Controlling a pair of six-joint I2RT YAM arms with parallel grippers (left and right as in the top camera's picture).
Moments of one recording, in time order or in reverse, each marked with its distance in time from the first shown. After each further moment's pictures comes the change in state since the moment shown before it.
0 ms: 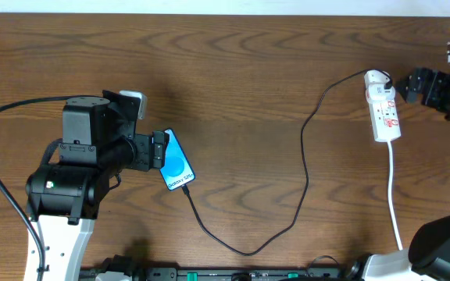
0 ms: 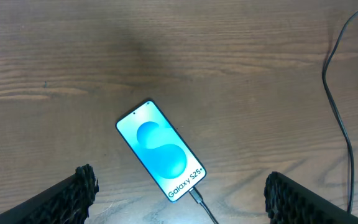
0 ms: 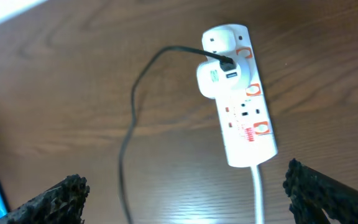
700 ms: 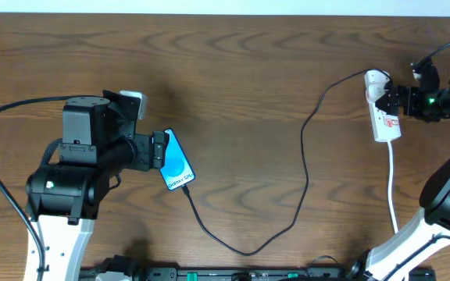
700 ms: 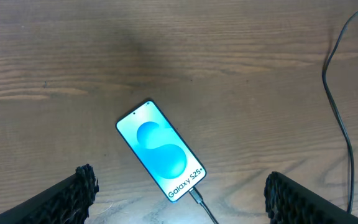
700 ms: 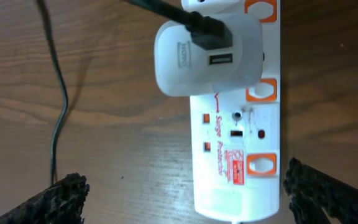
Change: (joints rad) left arm 0.000 0.000 0.000 0.000 0.000 0.000; right arm -0.007 0.363 0.000 0.098 -0.029 -0.212
